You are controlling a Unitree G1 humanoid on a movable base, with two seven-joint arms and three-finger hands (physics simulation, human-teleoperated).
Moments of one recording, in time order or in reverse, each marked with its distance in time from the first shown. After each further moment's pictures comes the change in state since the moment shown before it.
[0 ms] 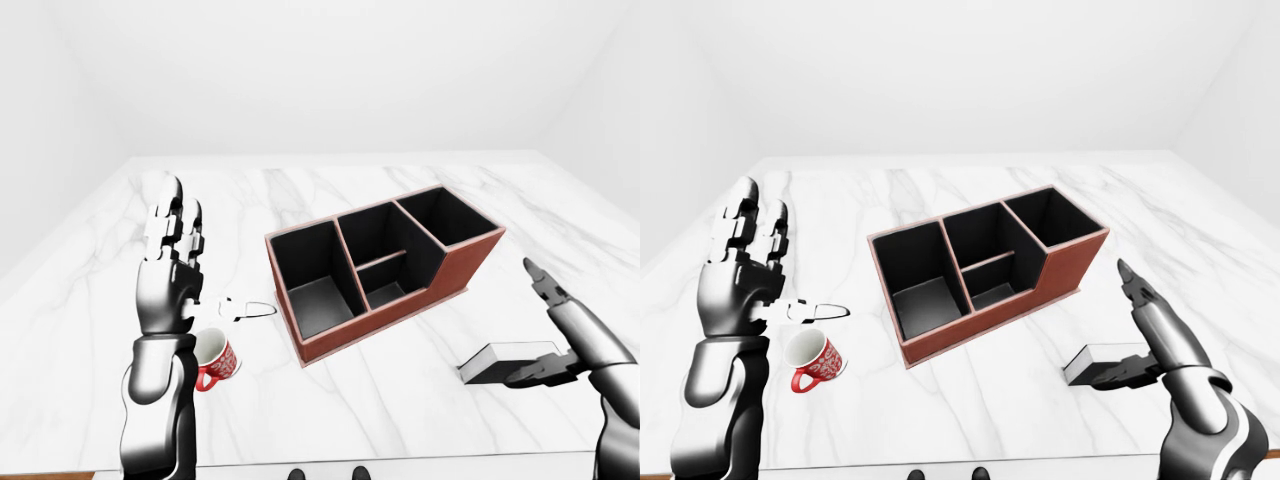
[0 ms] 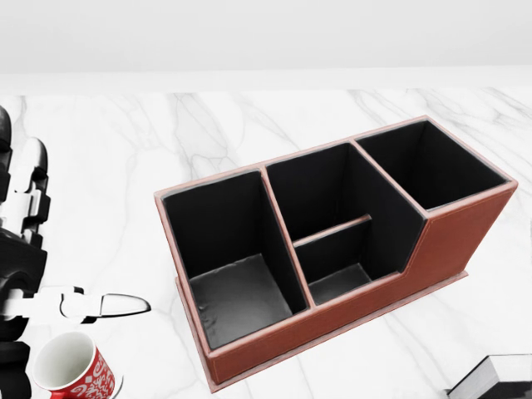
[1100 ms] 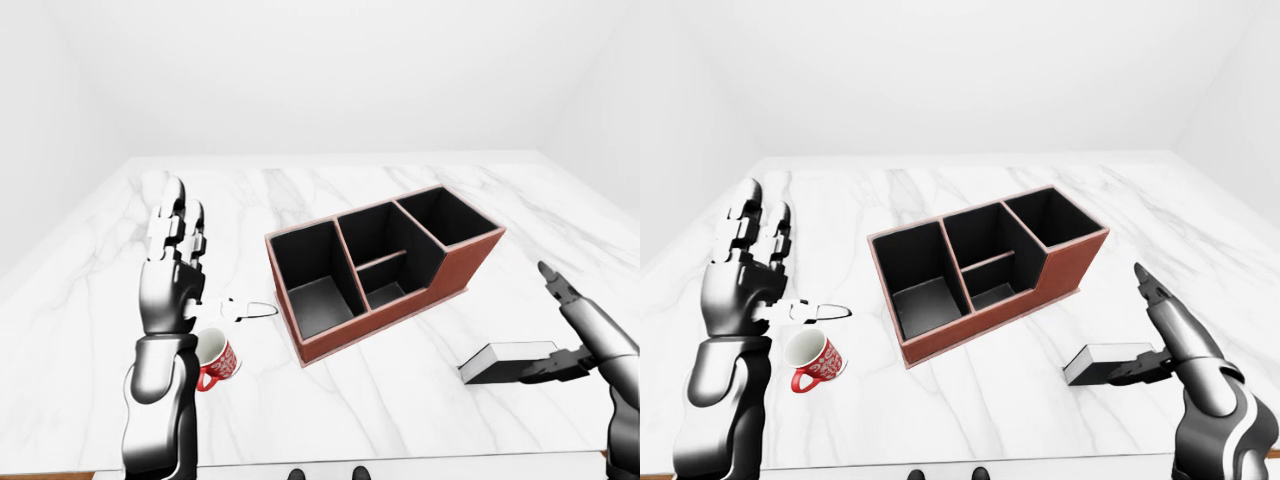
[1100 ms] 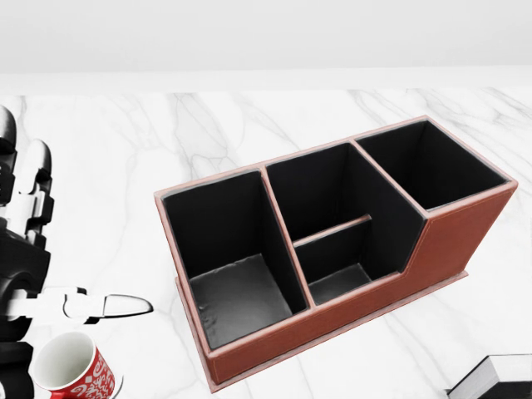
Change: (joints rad) left arm 0.001 -0.002 -0.006 0.006 0.002 0.000 0.000; right arm -0.045 -0.107 -0.015 0.193 0.005 0.000 -0.058
